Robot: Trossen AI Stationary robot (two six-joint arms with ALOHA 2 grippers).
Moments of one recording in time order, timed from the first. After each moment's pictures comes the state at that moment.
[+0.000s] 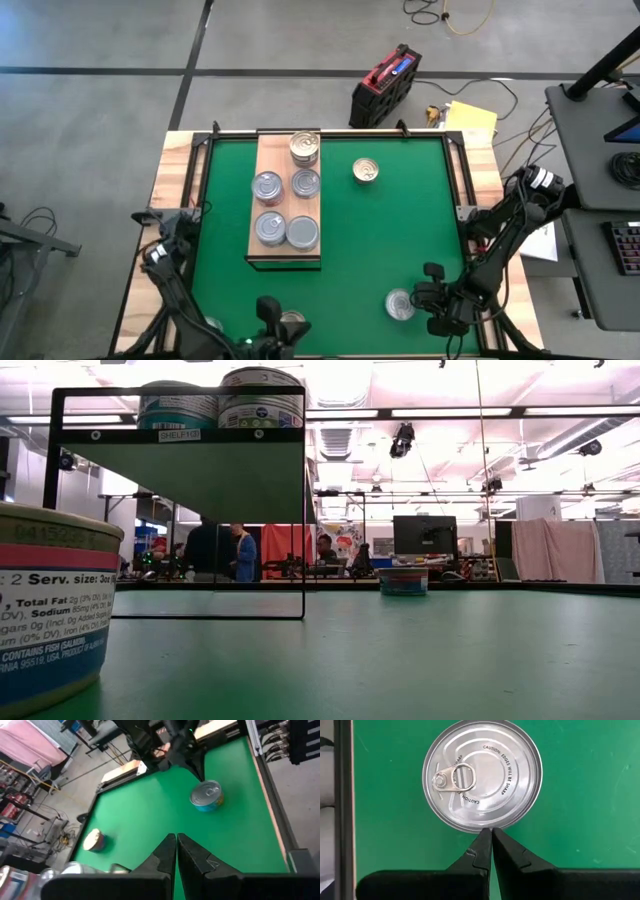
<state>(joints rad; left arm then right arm) -0.91 2.20 2.35 -1.29 -1.06 -0.53 1.00 1.49 0.77 -0.49 0.31 1.08</state>
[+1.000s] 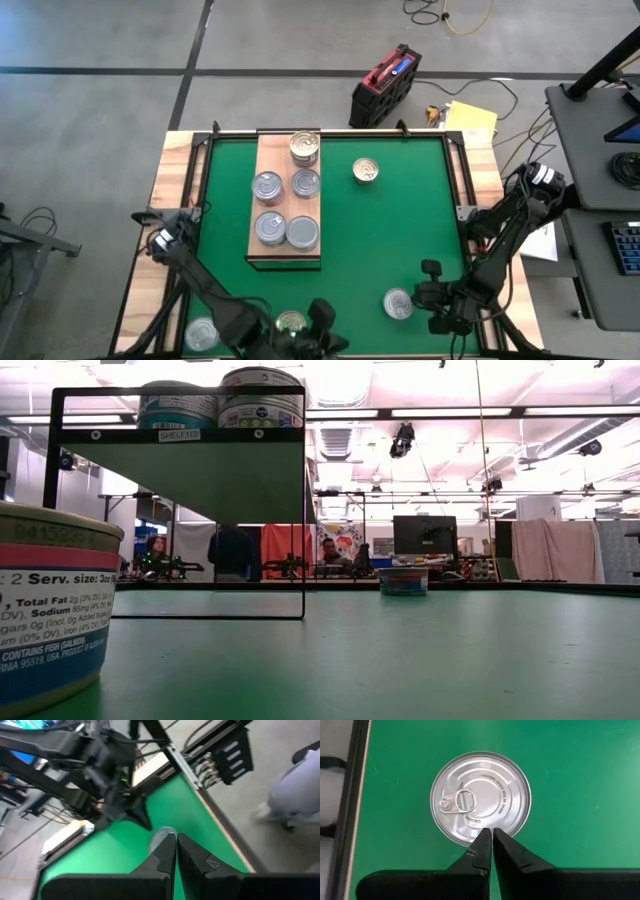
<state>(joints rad) -0.76 2.12 2.11 -0.60 -0.66 0.18 1.00 1.45 0.78 -0.50 0.42 0.97</state>
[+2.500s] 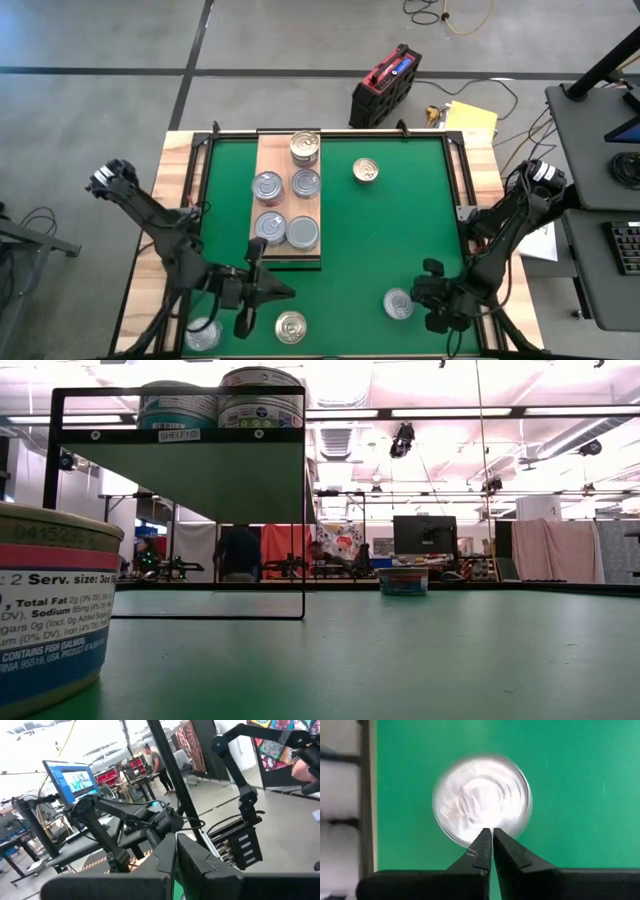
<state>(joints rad) -0.73 1.34 1.11 0.29 -0.54 0.41 0.97 1.42 0.78 -0.50 0.36 1.10</state>
